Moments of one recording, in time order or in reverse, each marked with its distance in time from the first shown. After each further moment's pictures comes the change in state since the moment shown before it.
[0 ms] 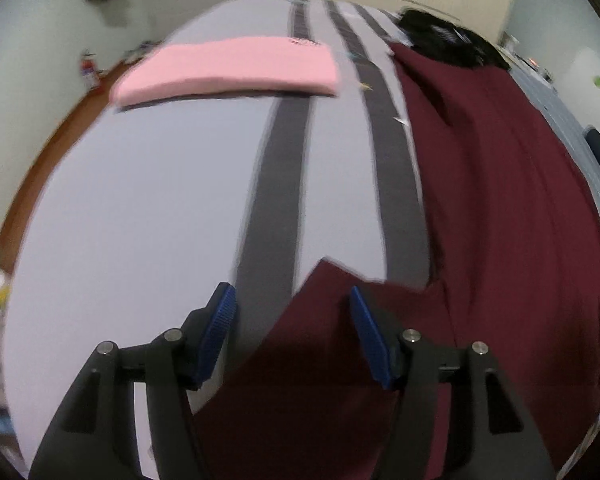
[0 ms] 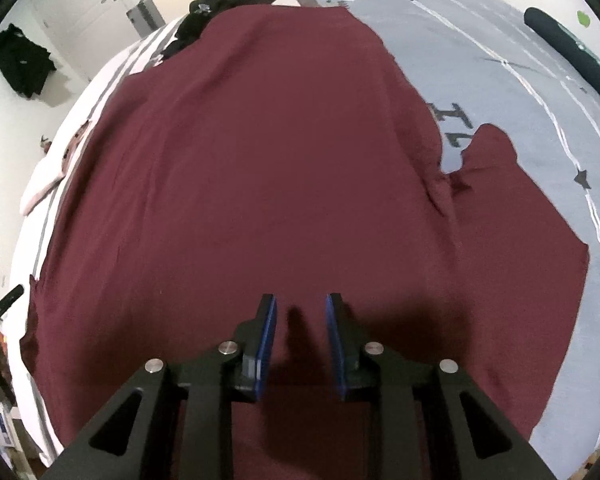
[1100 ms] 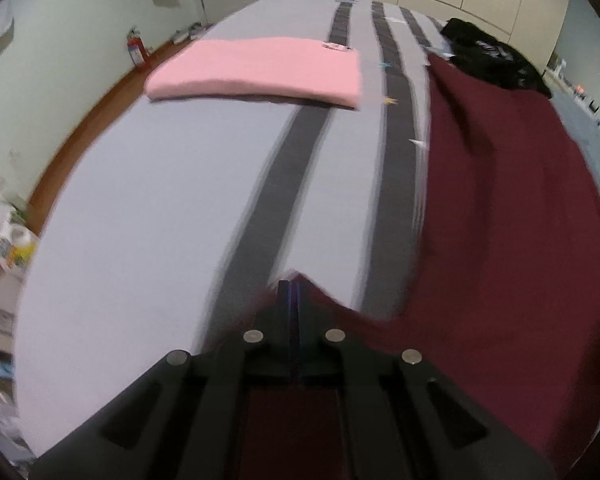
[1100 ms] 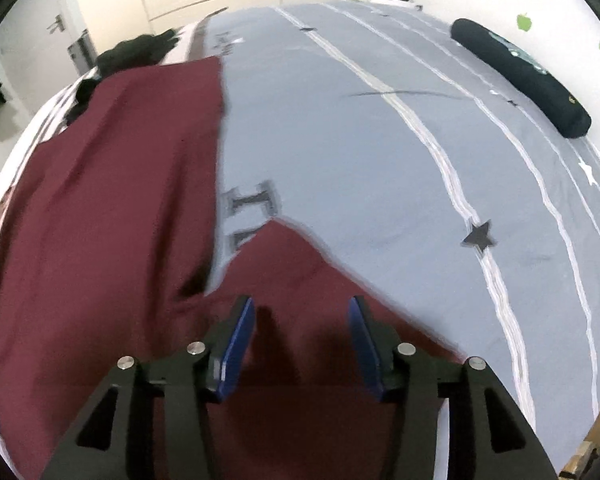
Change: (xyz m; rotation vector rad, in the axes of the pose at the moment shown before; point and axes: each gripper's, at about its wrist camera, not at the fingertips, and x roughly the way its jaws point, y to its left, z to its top) left arm -0.008 -0.043 0.028 -0.197 0.025 0.130; right arm -0.009 -0.147 0.067 0.069 -0.108 -0.197
